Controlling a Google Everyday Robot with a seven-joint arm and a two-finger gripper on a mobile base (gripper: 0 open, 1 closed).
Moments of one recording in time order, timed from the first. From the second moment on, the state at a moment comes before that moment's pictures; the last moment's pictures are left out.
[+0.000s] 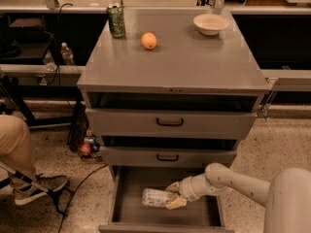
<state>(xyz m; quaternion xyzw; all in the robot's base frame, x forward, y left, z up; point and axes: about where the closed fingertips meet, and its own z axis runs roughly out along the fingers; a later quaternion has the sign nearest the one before) 0.508 -0.066 0.280 -0.59 0.69 0.32 0.28</state>
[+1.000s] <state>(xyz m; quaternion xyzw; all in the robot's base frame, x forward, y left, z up) 0.526 -0.055 0.221 -0.57 0.71 0.28 0.30</state>
